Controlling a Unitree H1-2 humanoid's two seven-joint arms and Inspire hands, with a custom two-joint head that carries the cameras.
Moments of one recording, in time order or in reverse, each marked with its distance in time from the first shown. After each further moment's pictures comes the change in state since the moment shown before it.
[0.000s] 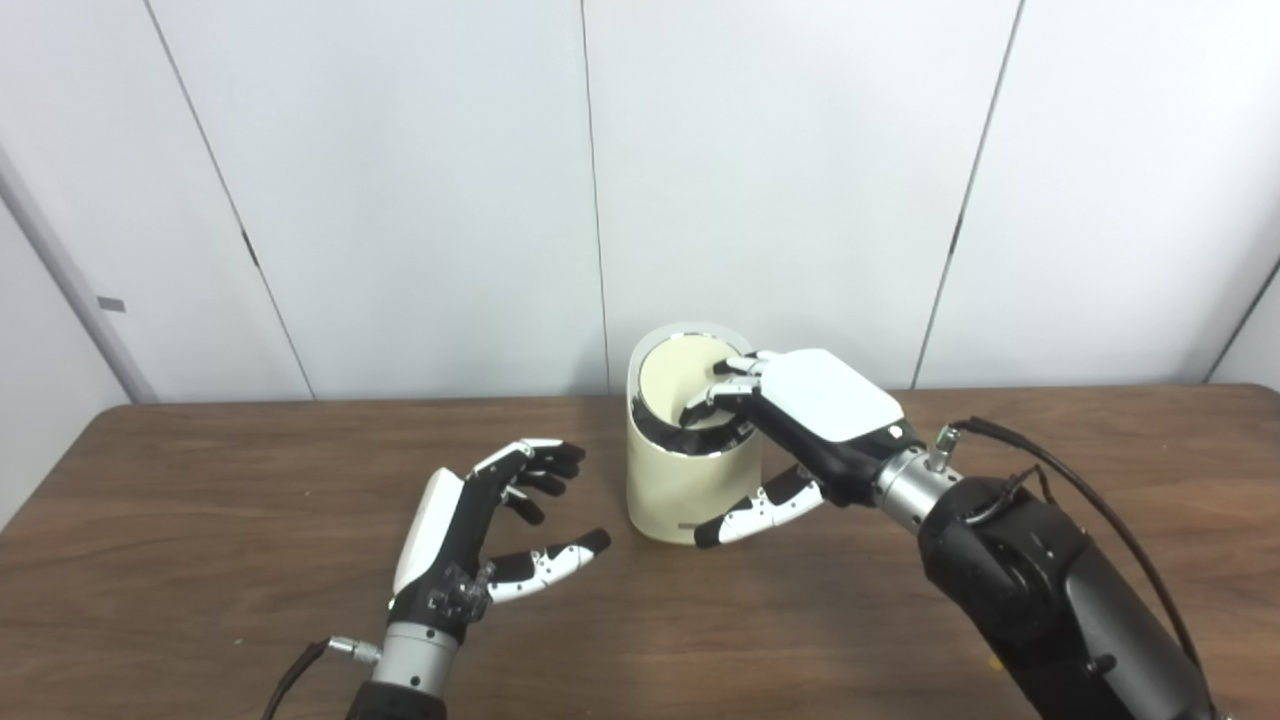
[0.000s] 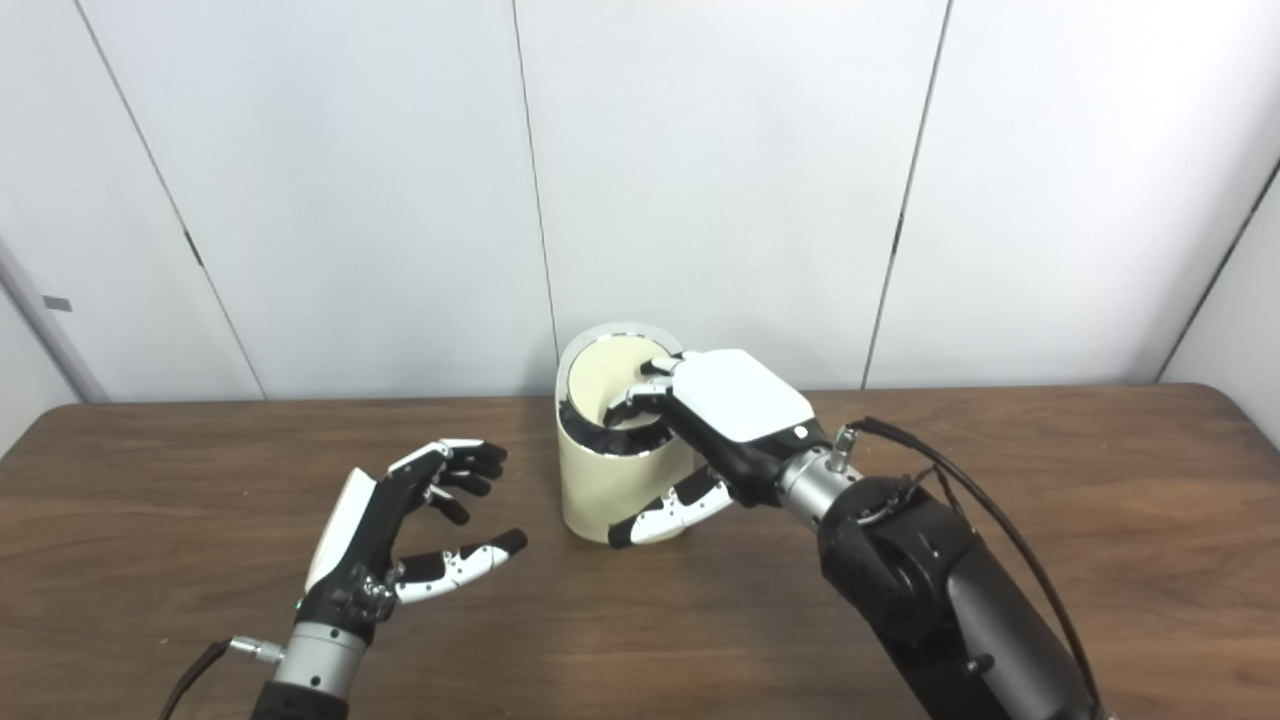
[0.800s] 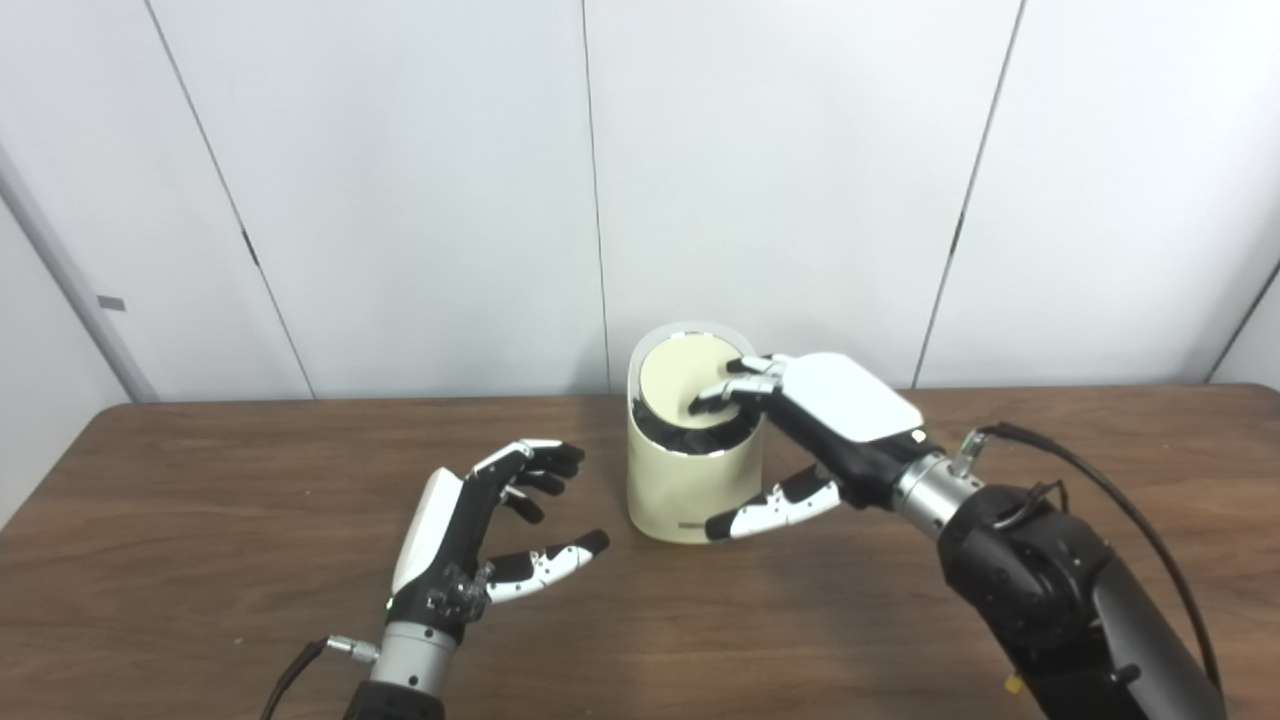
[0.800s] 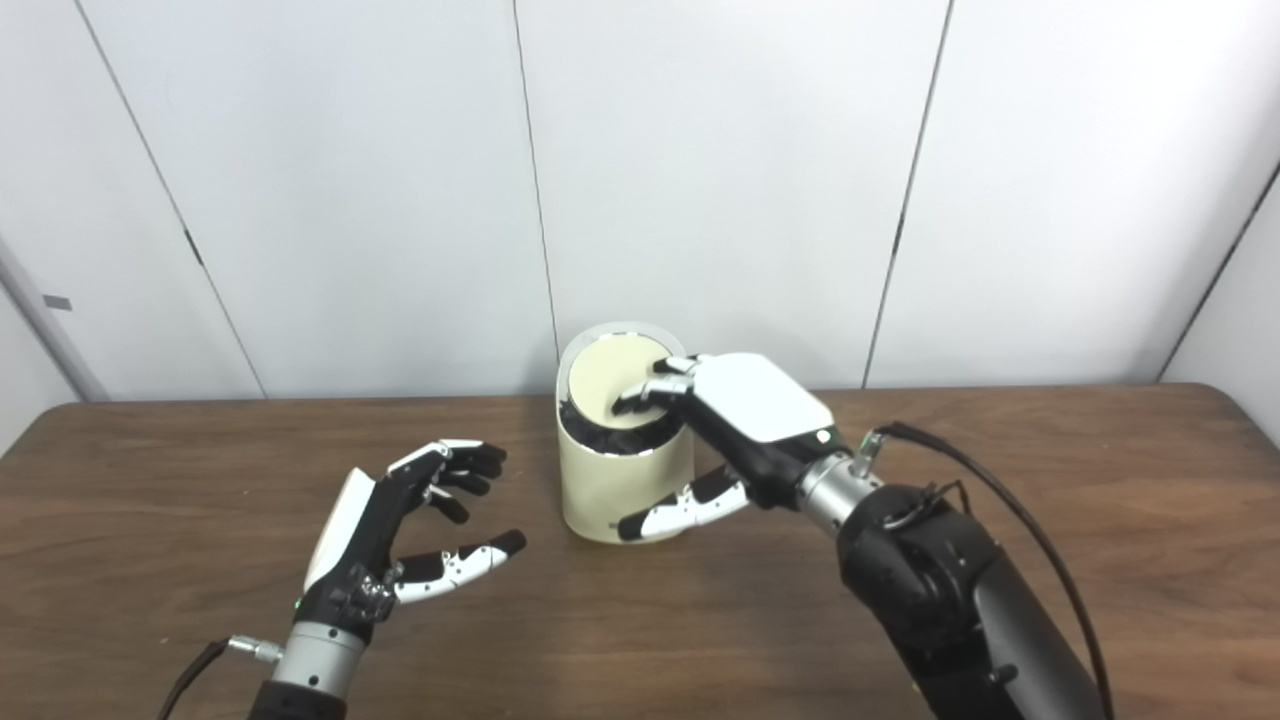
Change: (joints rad) left arm 0.000 0.005 0.001 0.000 -0.003 0.000 -0.004; right arm 0.037 0.021 -0.103 -0.024 0.088 0.004 -0.006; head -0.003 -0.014
